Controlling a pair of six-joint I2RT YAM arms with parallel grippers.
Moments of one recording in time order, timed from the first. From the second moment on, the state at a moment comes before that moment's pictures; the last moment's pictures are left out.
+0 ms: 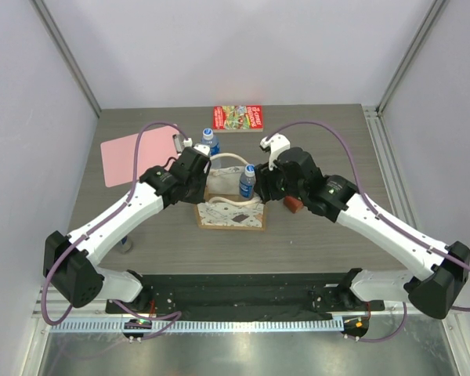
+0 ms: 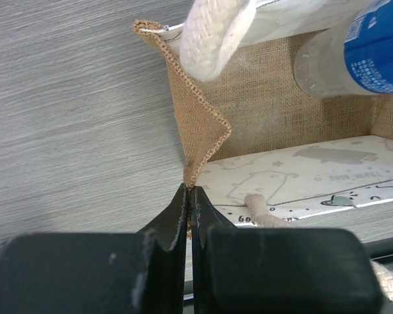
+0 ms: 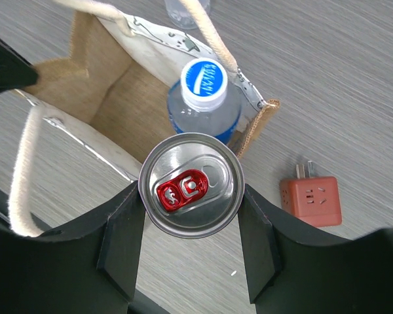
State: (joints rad) left arm -0.65 1.36 1.19 -0.80 -0.23 -0.37; right arm 0.77 1.21 1.16 -0.53 0.14 0.18
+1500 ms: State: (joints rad) left arm -0.65 1.36 1.19 -0.80 -0.23 -0.37; right arm 0.88 1.35 1.10 -0.45 0.31 0.24
